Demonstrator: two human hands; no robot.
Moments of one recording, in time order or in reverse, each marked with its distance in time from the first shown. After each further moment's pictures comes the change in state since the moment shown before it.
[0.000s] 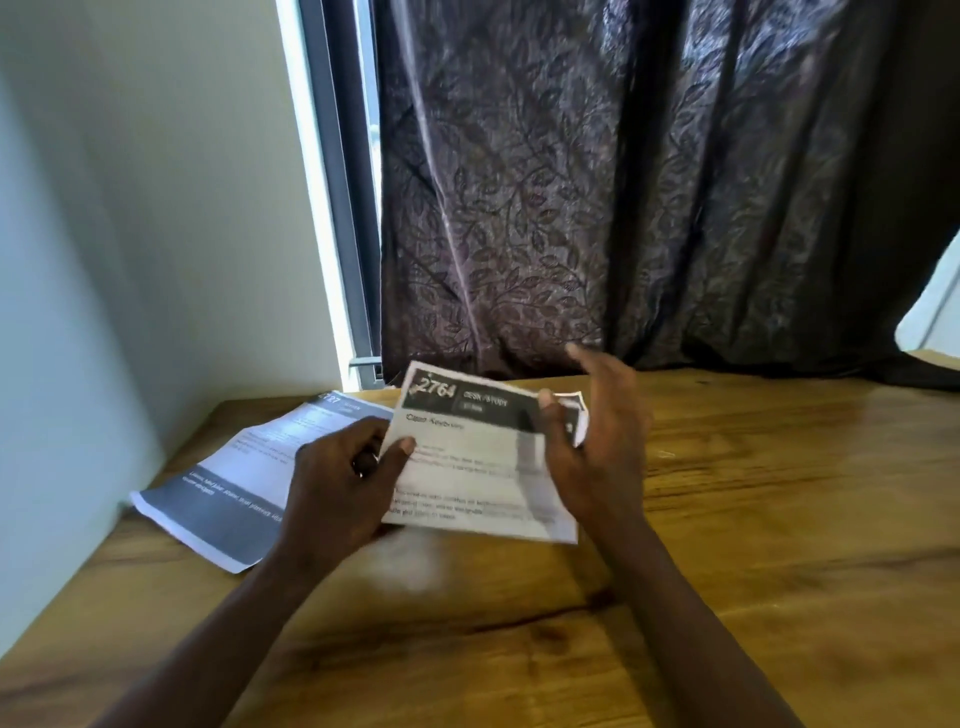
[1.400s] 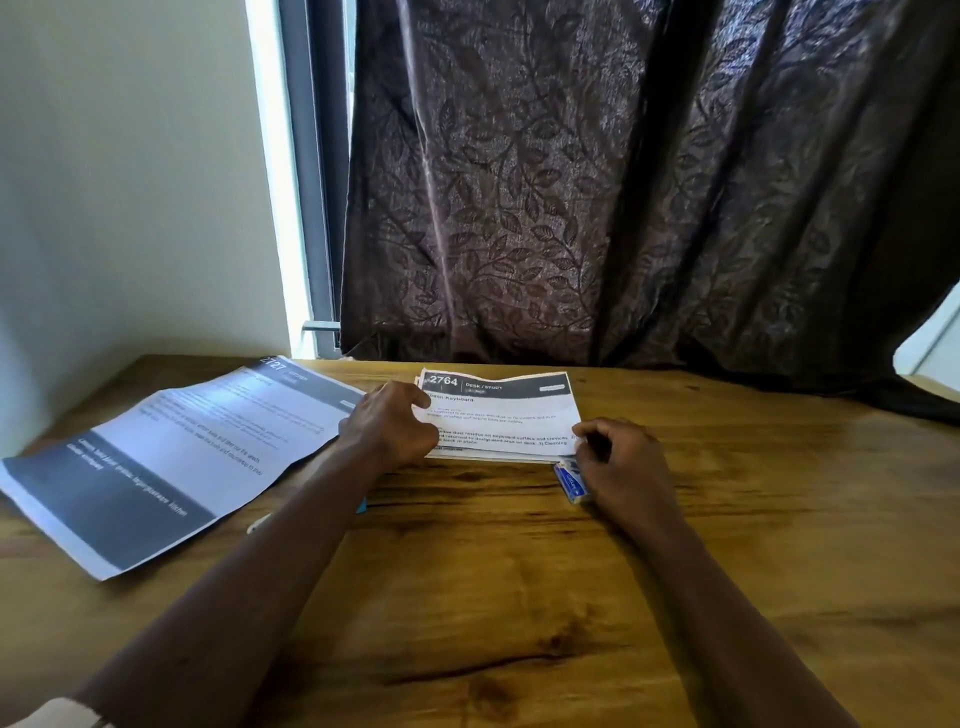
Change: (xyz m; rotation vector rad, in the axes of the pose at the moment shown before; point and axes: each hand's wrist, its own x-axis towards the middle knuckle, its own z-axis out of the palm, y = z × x) left_hand 0.087 -0.029 0.117 0.286 -0.394 -0.413; right_hand 0.014 0.131 -0.002 -0.229 -0.425 0.322
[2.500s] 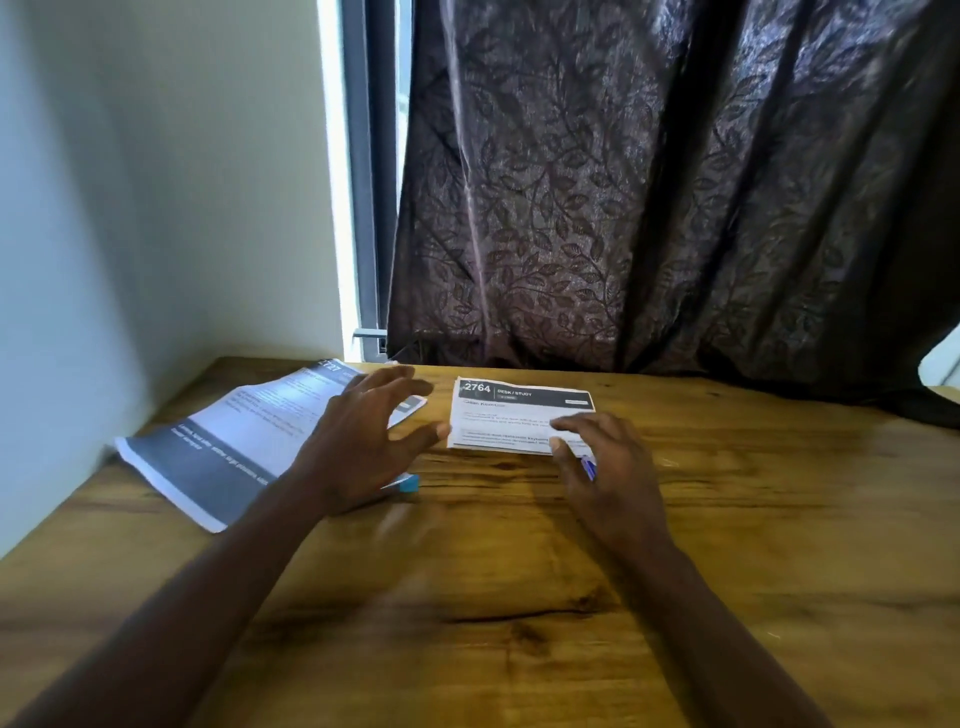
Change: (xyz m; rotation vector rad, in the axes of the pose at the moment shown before) left_hand -0.081 -0.038 -0.068 0.096 0.162 0.364; right_hand -0.057 -0.066 -0.005 -0.013 0.037 -0.303
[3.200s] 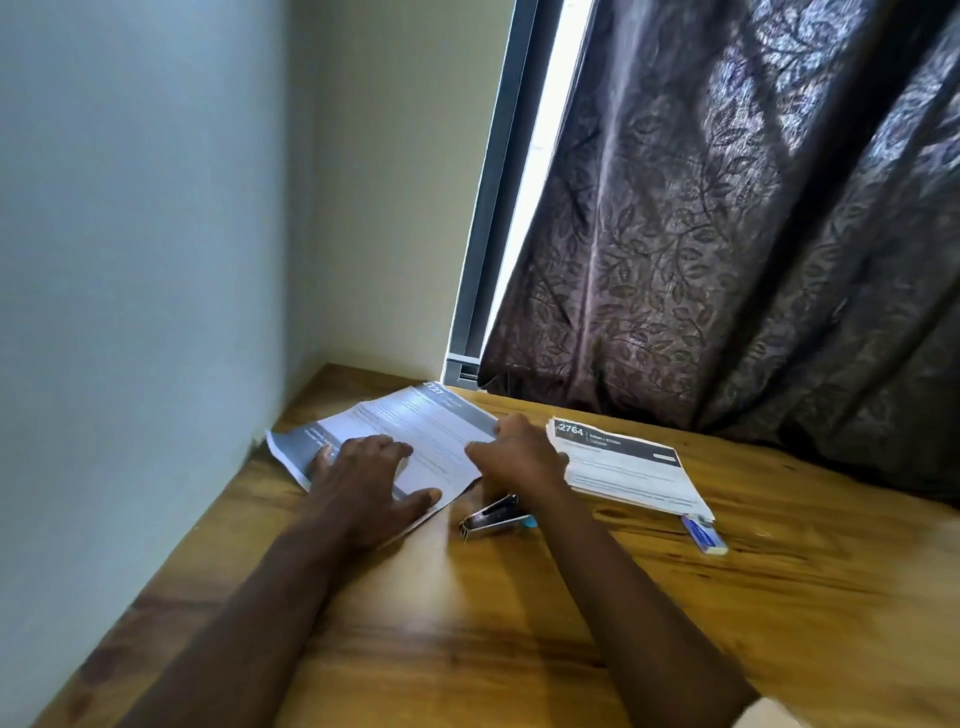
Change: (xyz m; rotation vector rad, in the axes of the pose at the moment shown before) left_hand -0.045 -0.133 -0.032 0.283 -0.157 -0.259; right_hand 0.075 -0.195 0.123 -0.148 -0.488 0.382
